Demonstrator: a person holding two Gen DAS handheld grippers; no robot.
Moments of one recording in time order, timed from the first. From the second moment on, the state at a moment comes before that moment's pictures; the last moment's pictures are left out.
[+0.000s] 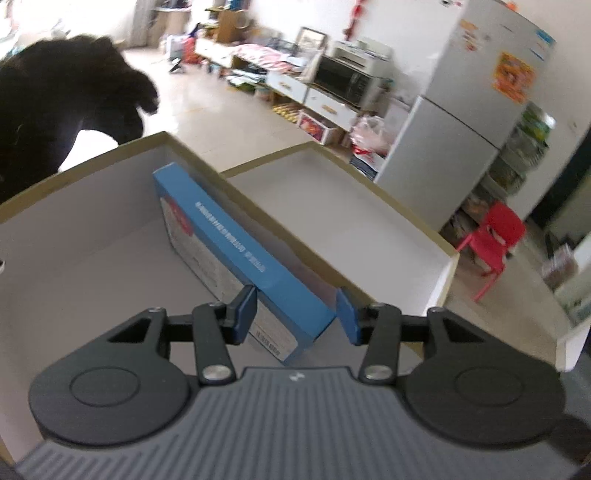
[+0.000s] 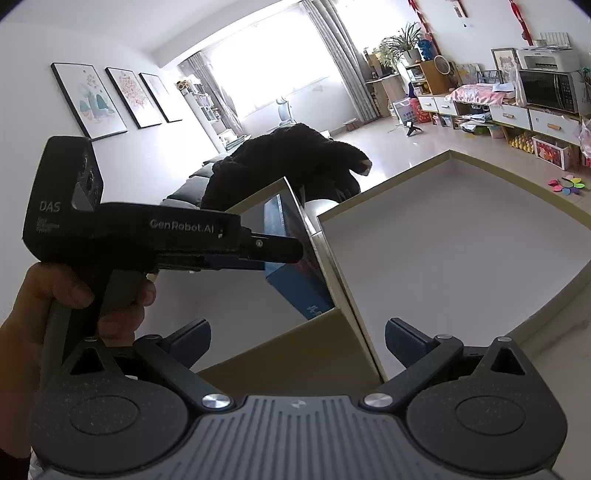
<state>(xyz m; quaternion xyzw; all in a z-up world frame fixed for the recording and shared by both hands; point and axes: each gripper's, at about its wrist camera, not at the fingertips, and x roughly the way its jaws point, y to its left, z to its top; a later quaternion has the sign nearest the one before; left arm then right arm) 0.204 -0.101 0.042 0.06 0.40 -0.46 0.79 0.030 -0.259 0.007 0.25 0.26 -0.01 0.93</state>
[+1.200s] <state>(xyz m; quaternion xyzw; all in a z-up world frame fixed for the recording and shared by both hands) 0.232 -0.106 0.024 0.11 0.40 -0.46 0.79 0.041 -0.262 0.001 0.26 0.25 0.04 0.93</state>
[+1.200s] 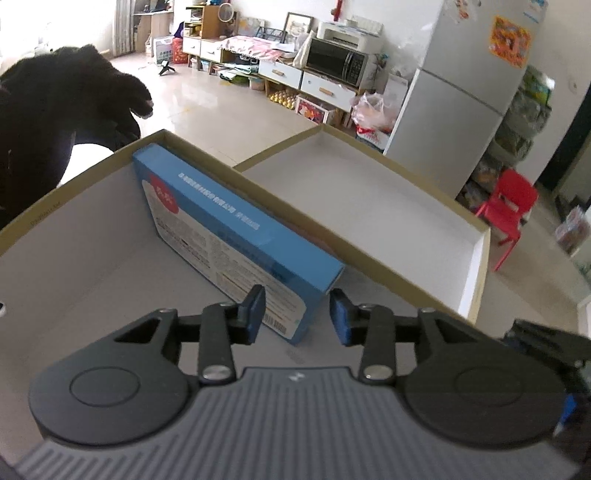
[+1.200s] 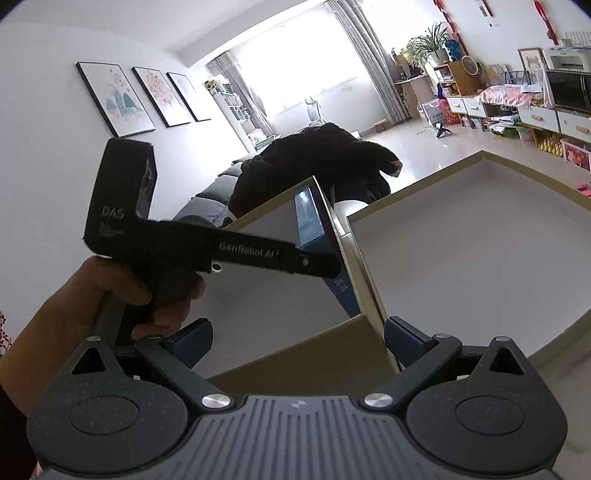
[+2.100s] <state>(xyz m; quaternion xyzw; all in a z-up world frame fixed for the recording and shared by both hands) 0.179 -0.051 0.062 0.04 0.36 -0.39 0.85 0.016 -0.251 0.027 0.25 0.24 0.02 0.94</state>
